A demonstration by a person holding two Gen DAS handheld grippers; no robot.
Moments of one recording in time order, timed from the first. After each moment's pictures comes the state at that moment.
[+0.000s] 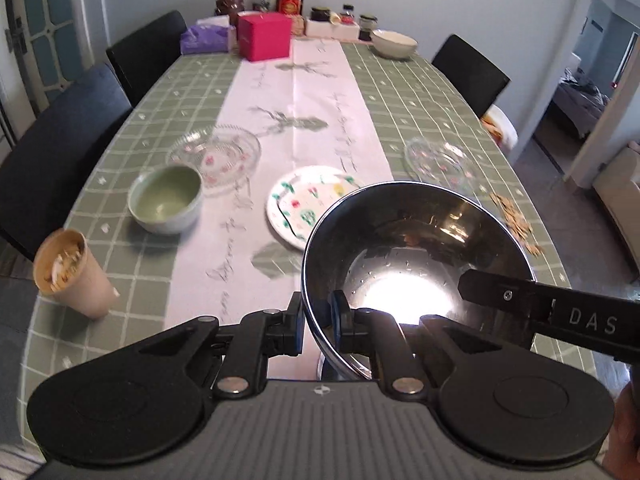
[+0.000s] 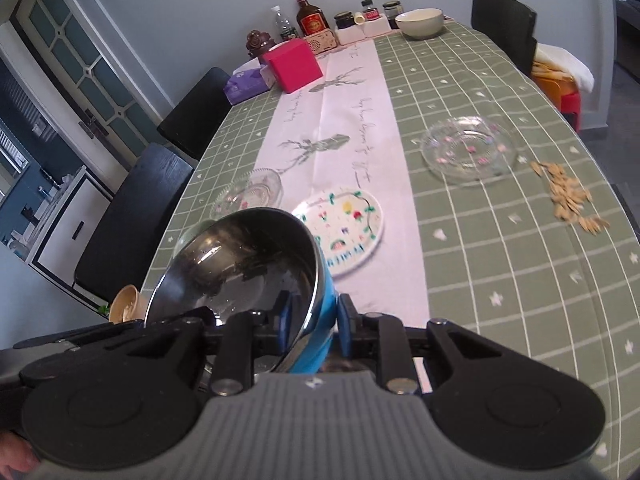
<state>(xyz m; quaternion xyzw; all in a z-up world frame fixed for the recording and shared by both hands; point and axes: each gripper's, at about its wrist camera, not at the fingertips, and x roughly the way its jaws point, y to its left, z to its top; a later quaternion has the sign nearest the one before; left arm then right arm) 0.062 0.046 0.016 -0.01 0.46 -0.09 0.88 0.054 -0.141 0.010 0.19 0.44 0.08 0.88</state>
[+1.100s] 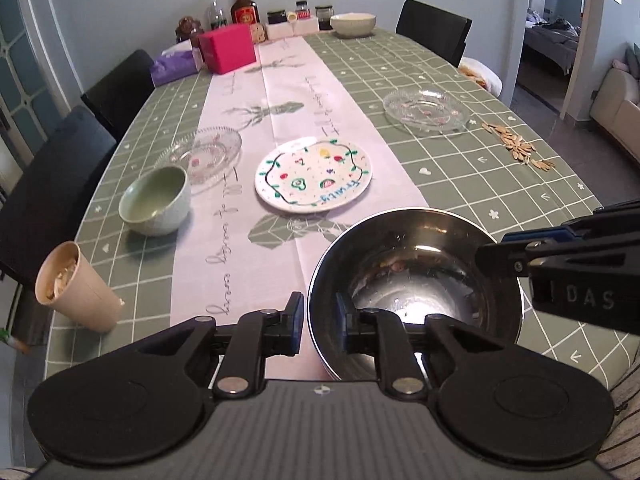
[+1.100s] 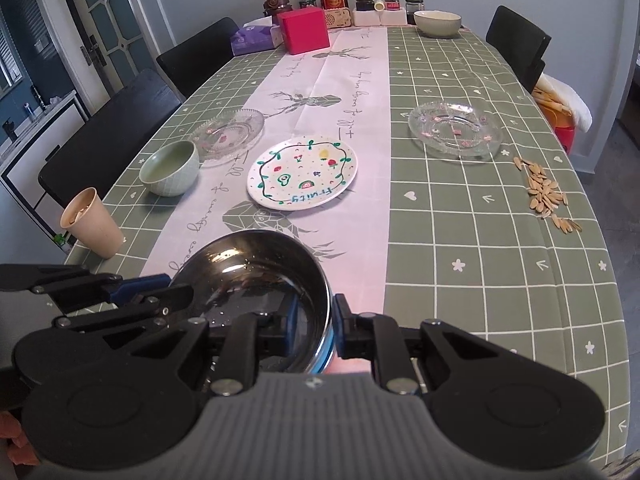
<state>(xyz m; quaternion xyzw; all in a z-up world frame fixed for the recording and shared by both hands) 0.021 0.024 -0.025 0.12 0.42 -0.11 0.89 0.021 -0.122 -0.025 0.06 0.45 0.09 0.89</state>
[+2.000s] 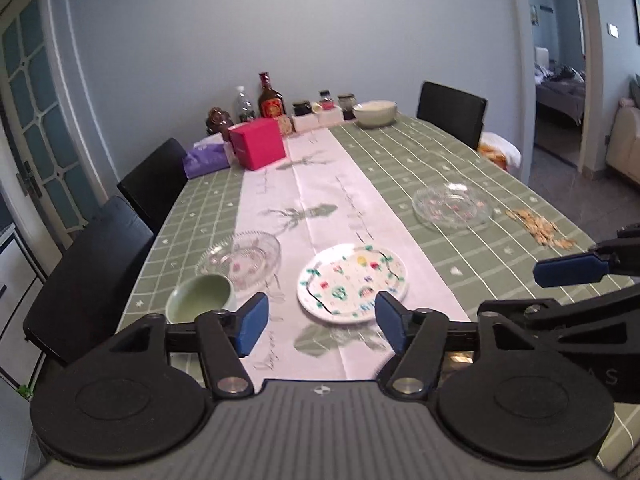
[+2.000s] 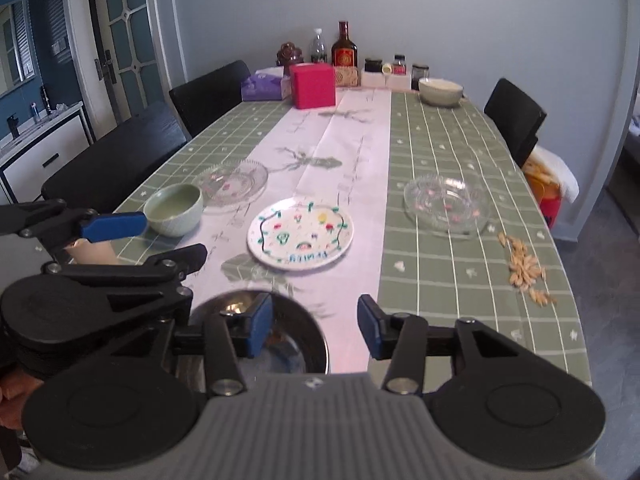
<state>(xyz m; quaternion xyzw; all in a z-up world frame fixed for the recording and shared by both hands) 0.041 0.034 0.016 0.13 0.29 -0.08 0.95 0.026 -0.107 0.009 0.01 0.37 0.08 0.93</state>
